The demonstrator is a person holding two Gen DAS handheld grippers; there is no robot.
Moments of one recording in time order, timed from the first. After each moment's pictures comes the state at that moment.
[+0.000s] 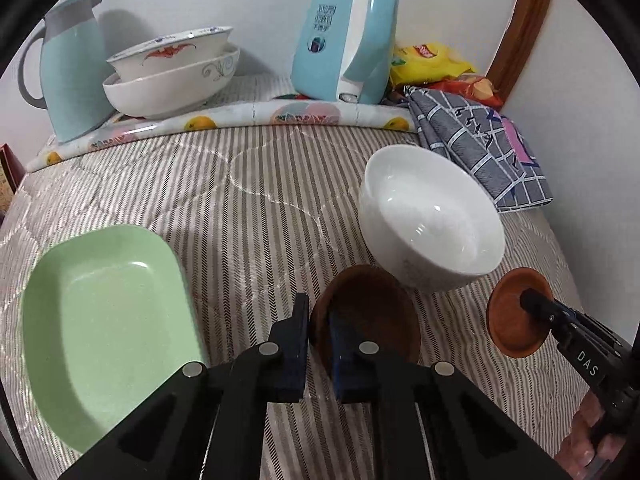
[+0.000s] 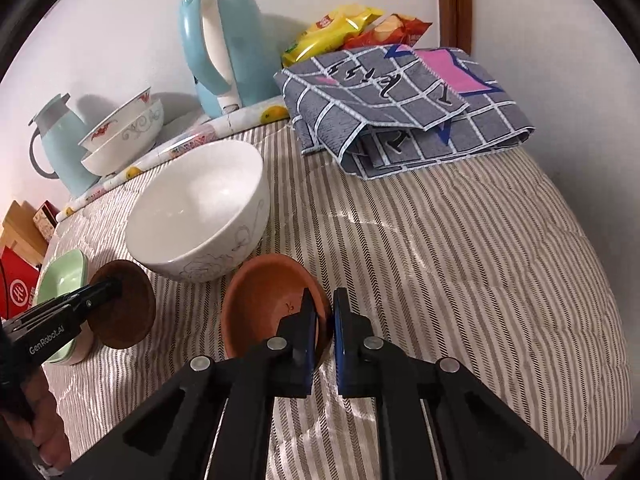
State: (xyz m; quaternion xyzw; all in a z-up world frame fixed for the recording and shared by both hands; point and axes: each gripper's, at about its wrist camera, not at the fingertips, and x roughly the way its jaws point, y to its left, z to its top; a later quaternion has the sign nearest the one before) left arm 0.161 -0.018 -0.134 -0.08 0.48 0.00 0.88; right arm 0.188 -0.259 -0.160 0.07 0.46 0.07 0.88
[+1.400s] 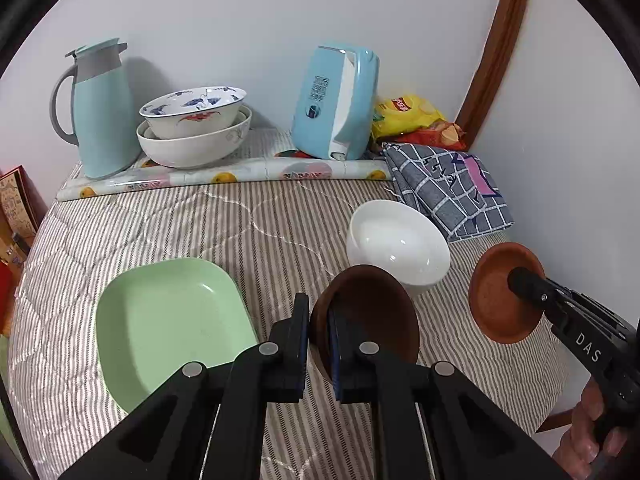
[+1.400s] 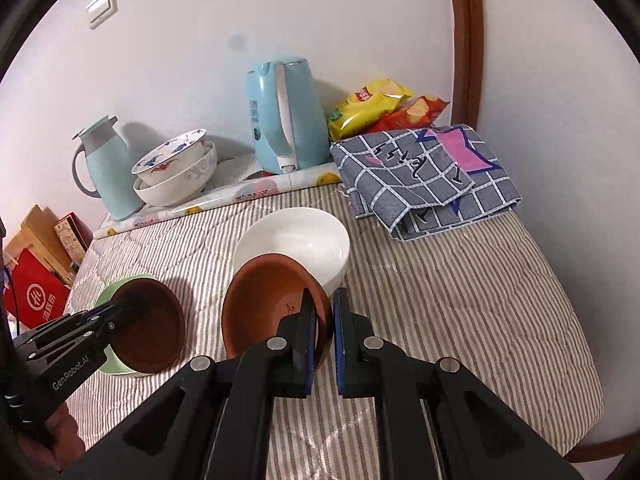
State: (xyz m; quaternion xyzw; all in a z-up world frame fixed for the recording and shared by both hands) left arm 0.112 0.006 -0.065 -0.08 0.42 -0.02 0.90; right arm 0.140 -0.213 -0.069 0.05 0.39 0.08 0.92
